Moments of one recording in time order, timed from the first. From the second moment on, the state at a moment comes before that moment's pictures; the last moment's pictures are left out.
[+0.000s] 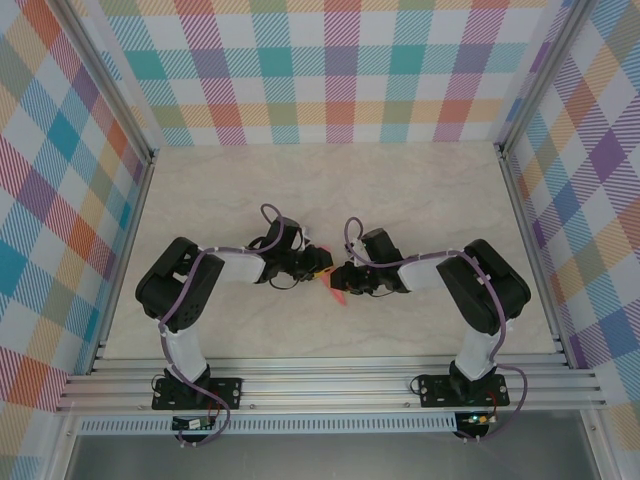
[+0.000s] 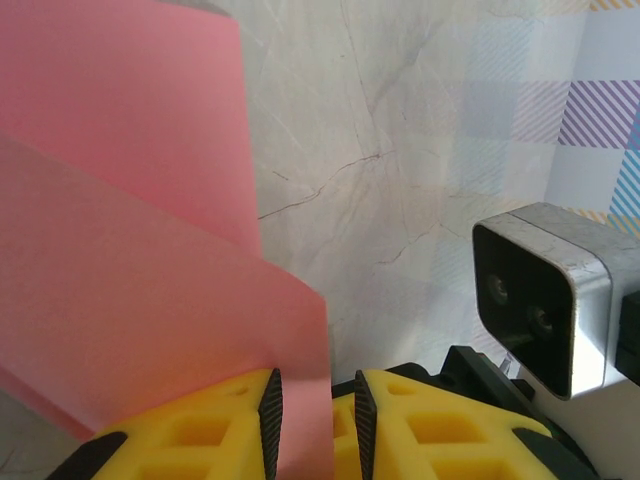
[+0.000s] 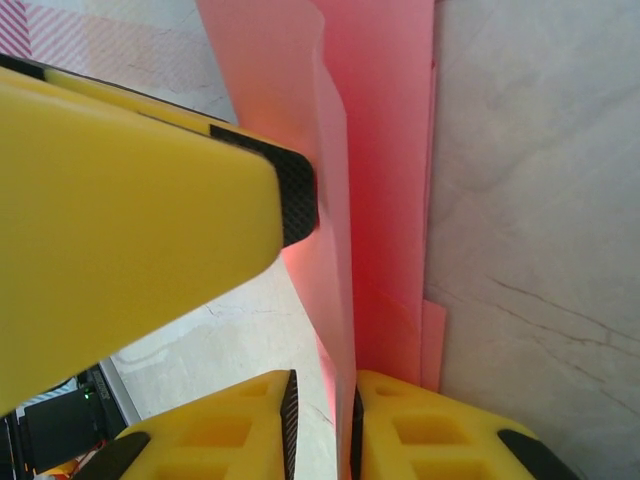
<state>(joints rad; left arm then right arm) -0.56 1.84 0.87 0.21 0.56 -0.99 0.61 1.79 0.74 0.17 -0.62 0.73</state>
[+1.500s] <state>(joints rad) -0.55 1.85 0.87 0.15 0.53 -0.98 0.61 1.79 0.74 0.10 -0.64 0.72</state>
